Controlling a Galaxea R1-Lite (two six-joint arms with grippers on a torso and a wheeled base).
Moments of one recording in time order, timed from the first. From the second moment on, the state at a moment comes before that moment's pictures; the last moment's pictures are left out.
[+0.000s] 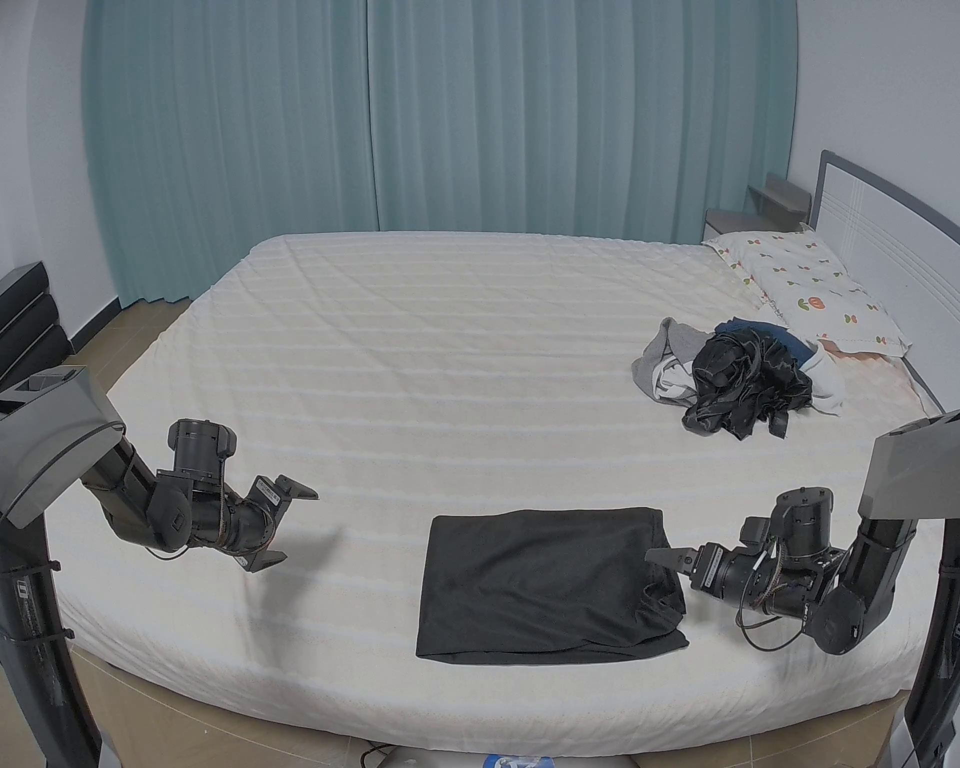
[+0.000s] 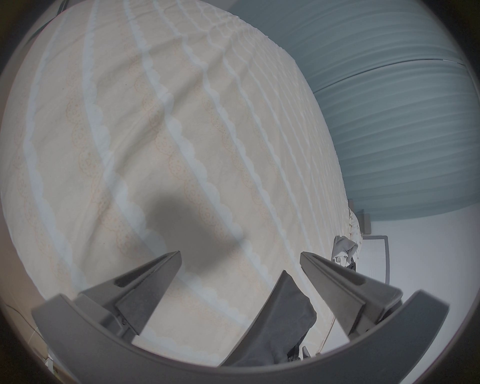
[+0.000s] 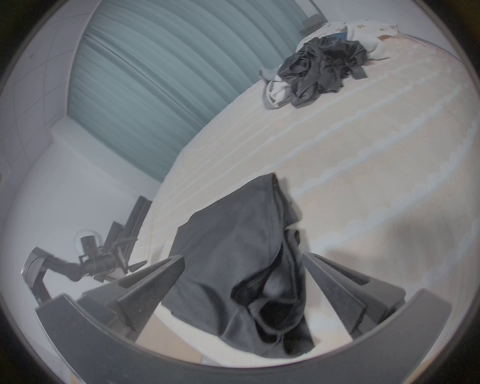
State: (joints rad) left arm -0.03 2.19 -0.91 -0.49 -0.30 -1.04; right arm 0.26 2.20 -0.34 -1.31 0.28 0.65
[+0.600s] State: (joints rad) left arm -0.03 2.19 -0.91 -0.49 -0.30 -1.02; right arm 0.30 2.24 -0.28 -1.33 0.28 0.62
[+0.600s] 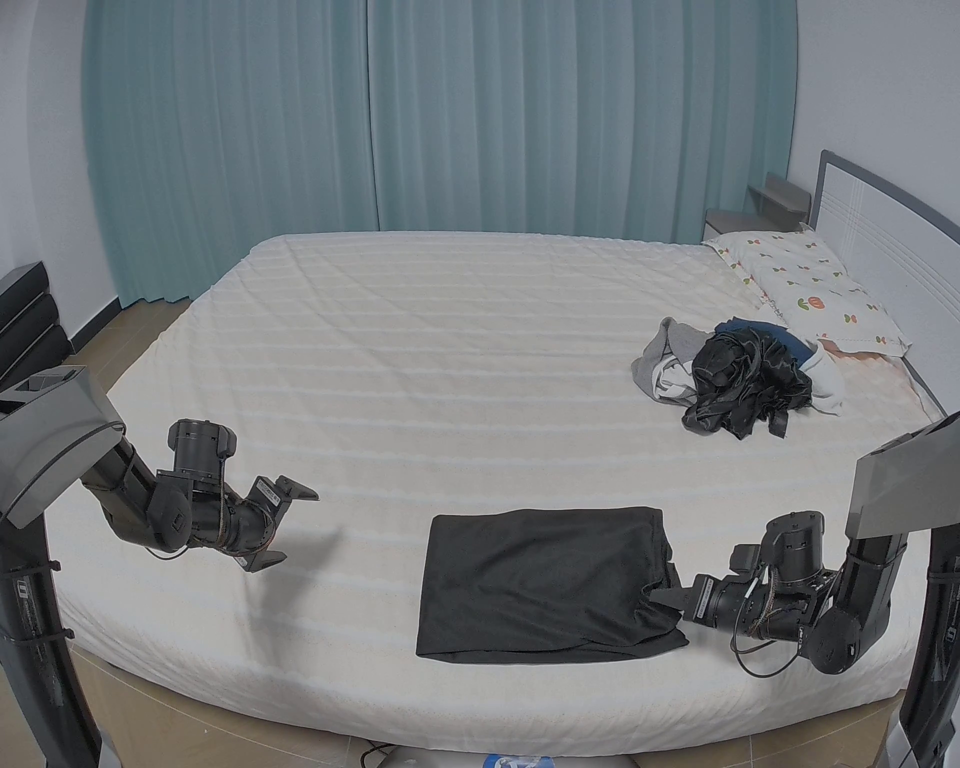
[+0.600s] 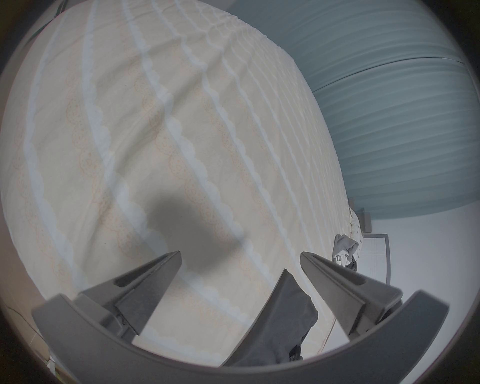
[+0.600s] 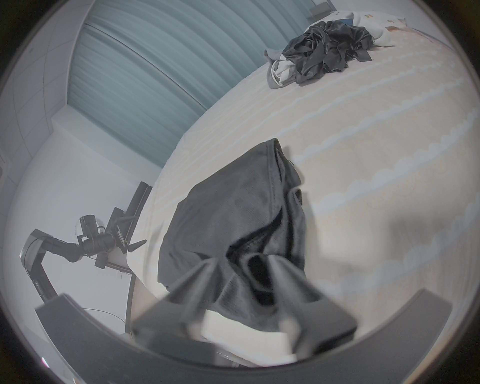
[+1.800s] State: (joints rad) left arm -0.03 2.19 -0.91 -0.49 -0.31 -1.03; right arm 0.20 2.22 -0.13 -1.34 0.32 0.44
